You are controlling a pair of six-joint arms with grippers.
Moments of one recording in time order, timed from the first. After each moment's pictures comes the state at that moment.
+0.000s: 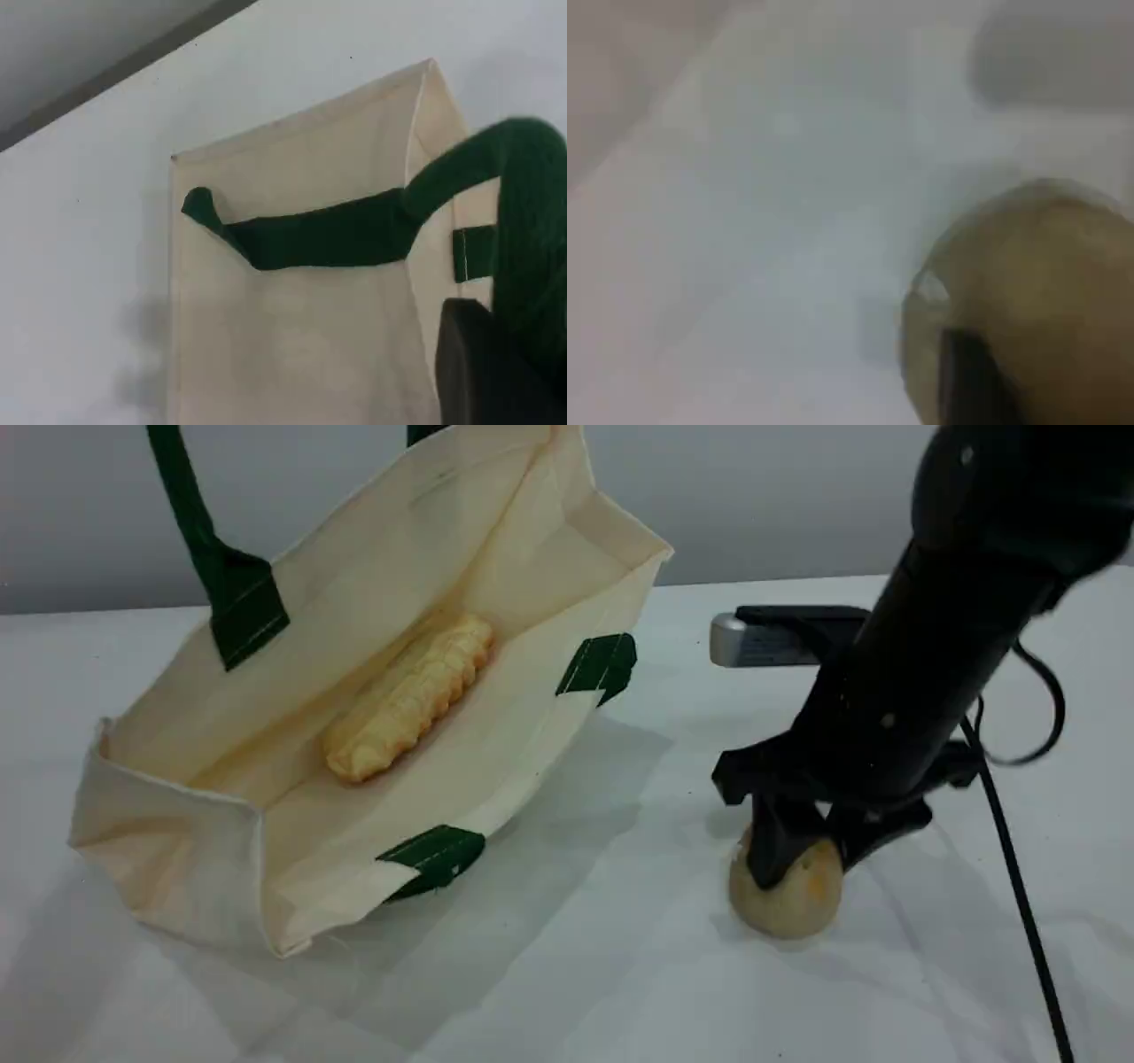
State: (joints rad) left arm -0.17 1.76 -1.91 -0.39 1.22 0.46; right arm 0.40 2.10 -1.09 0.47 0.51 -0.27
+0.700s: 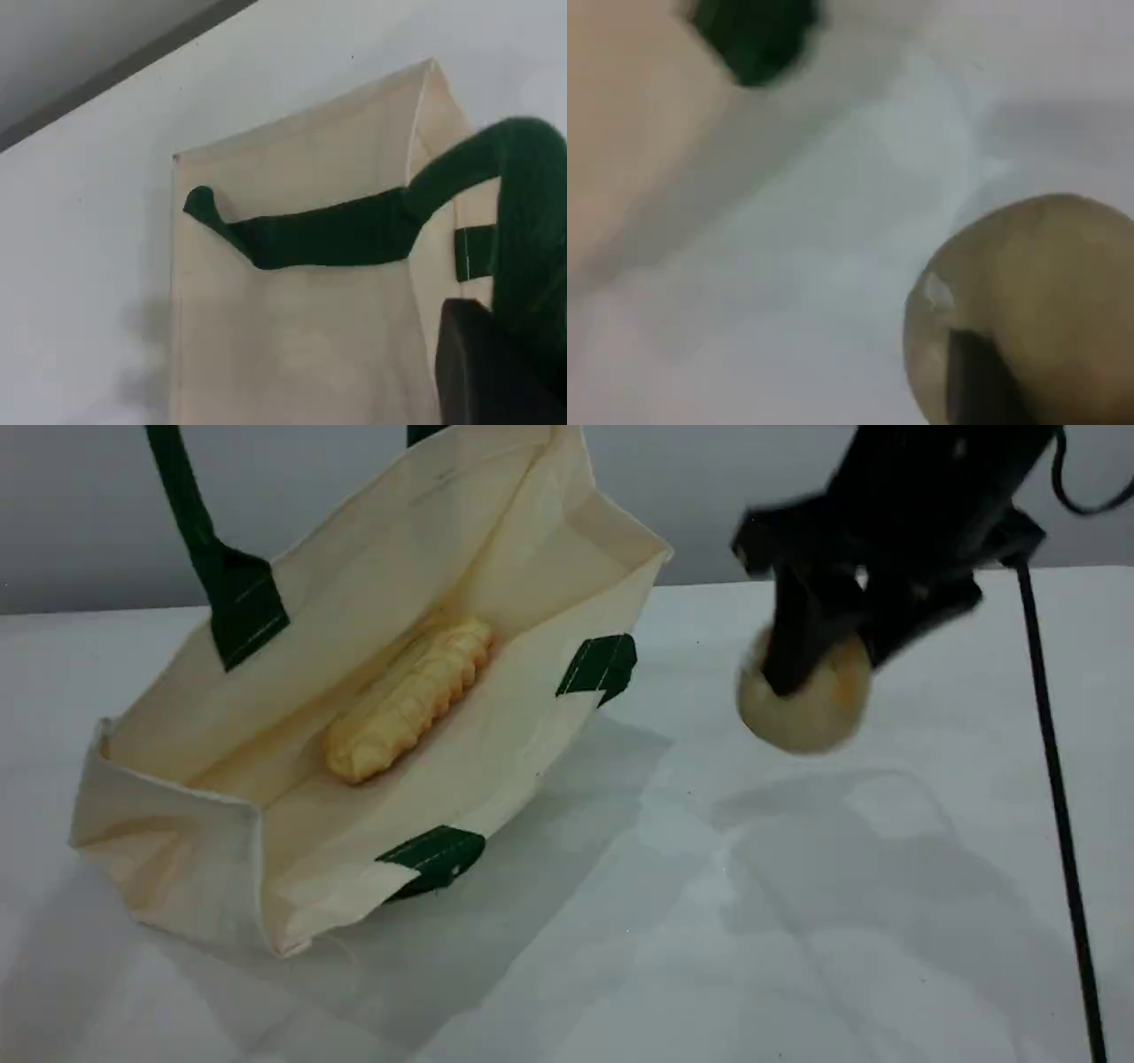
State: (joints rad) left arm -0.17 1.76 -1.91 -0.39 1.22 0.46; right arm 0.40 1.80 -1.17 0.34 0.75 -0.15
